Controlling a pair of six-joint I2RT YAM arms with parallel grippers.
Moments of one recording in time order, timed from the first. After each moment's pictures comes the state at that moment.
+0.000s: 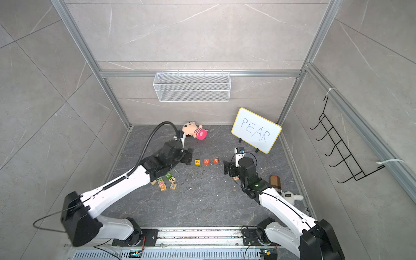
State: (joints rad) left arm -0.70 1.26 0.98 -0.29 -0.39 -0.28; right arm 0.47 1.04 0.55 0.07 0.19 0.17
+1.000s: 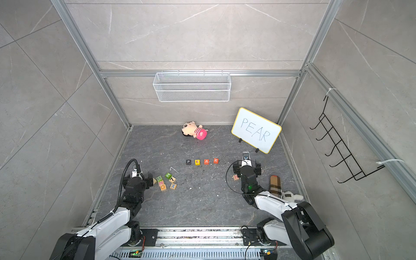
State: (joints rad) left arm -0.14 0.97 0.11 0.47 -0.43 0.03; right arm 0.39 1.26 0.32 0.61 0.57 -0.05
